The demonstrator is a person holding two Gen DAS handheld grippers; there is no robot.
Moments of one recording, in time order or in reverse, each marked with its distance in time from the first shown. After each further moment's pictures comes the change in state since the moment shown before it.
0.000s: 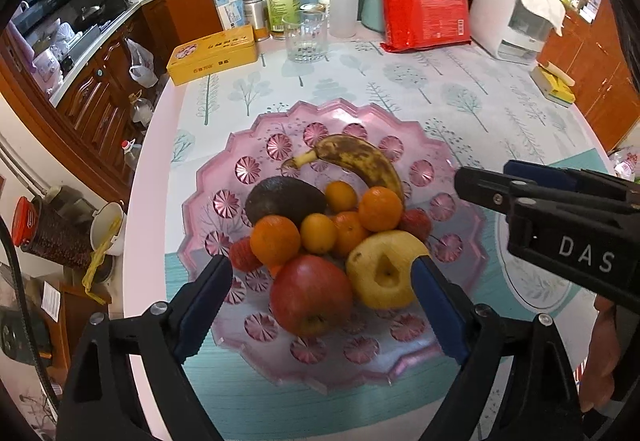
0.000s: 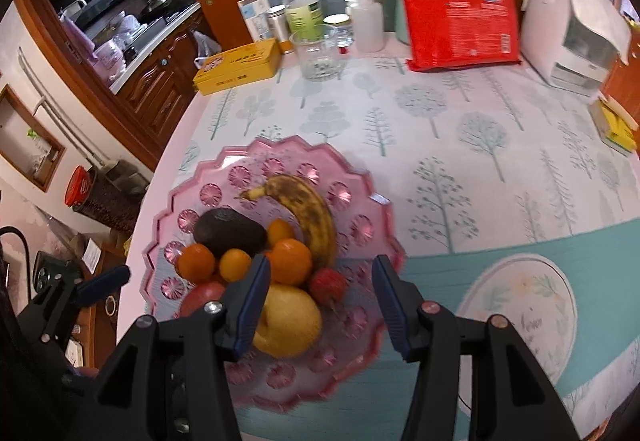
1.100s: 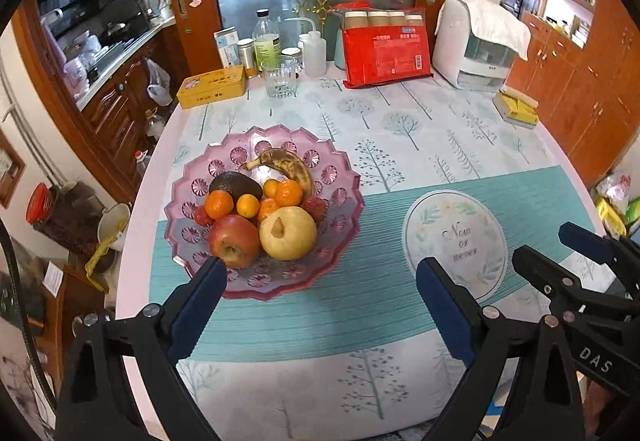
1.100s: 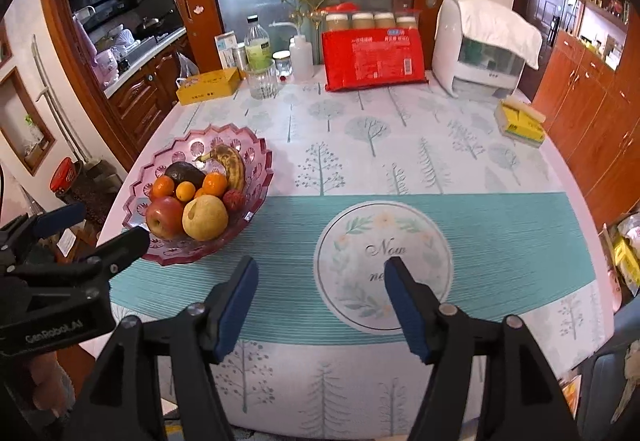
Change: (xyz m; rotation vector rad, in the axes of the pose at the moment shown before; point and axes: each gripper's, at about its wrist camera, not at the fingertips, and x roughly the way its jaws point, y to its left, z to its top) left arm -0.122 -0.116 -0.056 -0.077 -0.128 0.036; right arm -0.155 -0.096 -0.111 -0.051 -0.137 -0.114
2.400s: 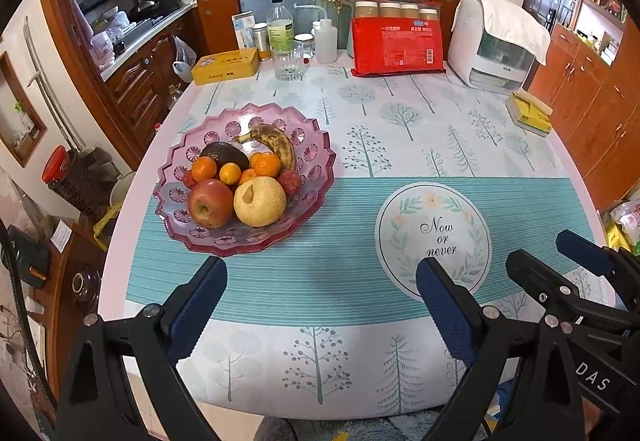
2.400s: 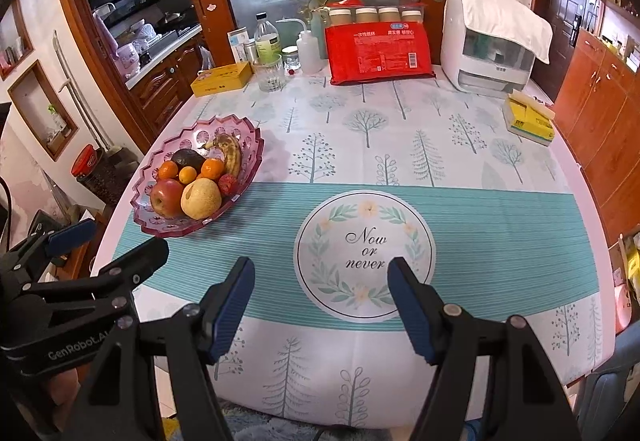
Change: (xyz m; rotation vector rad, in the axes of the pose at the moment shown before) left arm -0.008 -0.060 -0.021 -0.097 0.035 0.077; right arm -0.007 -0.050 -0.007 -0.042 0.029 0.094
